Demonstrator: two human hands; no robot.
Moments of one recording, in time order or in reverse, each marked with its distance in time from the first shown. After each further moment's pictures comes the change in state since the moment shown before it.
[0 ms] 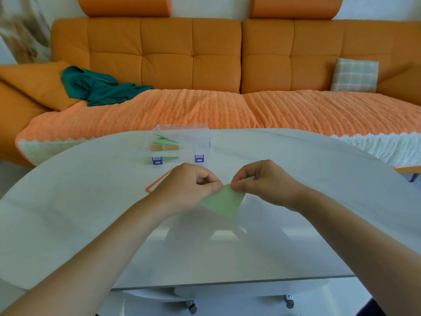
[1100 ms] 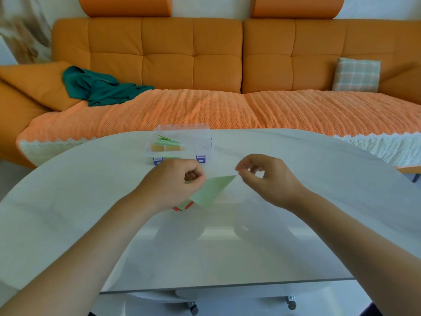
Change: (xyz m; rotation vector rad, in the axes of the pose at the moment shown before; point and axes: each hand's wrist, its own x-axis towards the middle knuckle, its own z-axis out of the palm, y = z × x) left_hand -0.001 -0.014 -0.030 0.322 0.112 0.071; right_hand 0.011 0.015 0.004 -0.212 0.275 -0.194
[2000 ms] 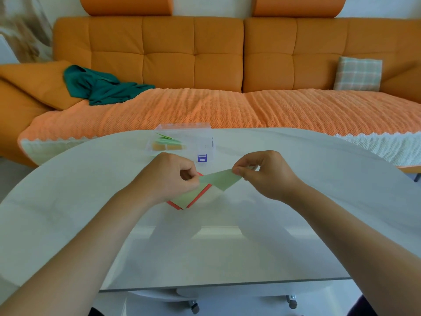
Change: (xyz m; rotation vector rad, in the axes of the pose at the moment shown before) left_hand 0.004 -0.007 -0.009 0.018 -0.005 -0.024; right_hand 0.012 -0.007 0.004 0.027 -0.022 -0.005
